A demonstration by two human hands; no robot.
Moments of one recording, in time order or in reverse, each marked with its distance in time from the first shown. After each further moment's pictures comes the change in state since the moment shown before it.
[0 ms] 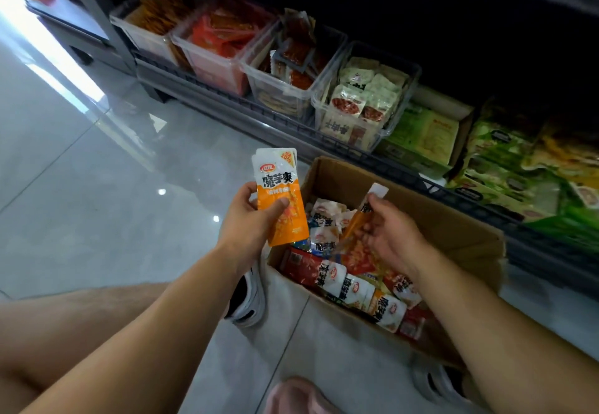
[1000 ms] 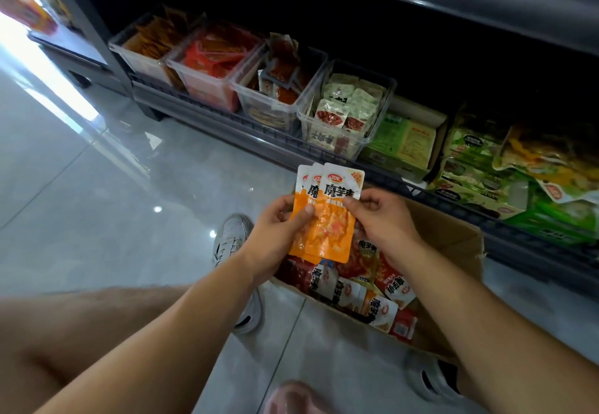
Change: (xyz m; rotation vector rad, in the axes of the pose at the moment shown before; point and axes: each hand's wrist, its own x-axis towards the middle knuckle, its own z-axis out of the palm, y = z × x) left_hand -0.030 0.006 0.041 -0.117 -0.327 -0.068; right_hand -0.047 -0.027 0.010 -0.518 0.044 -0.389
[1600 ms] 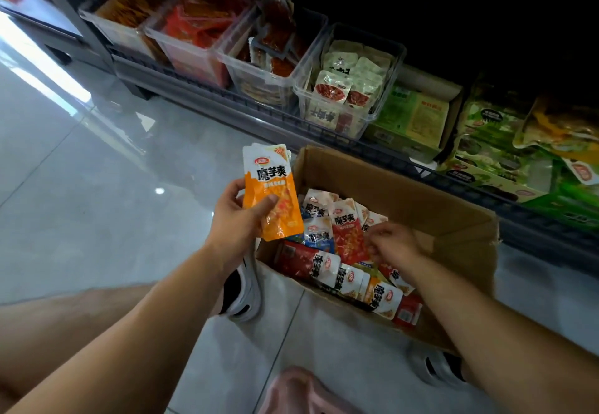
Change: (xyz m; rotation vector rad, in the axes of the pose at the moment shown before) left_hand 0.010 0.001 -0.039 0.092 0.293 0.064; right_hand 0.033 0.109 -0.016 -0.170 0.016 0.429
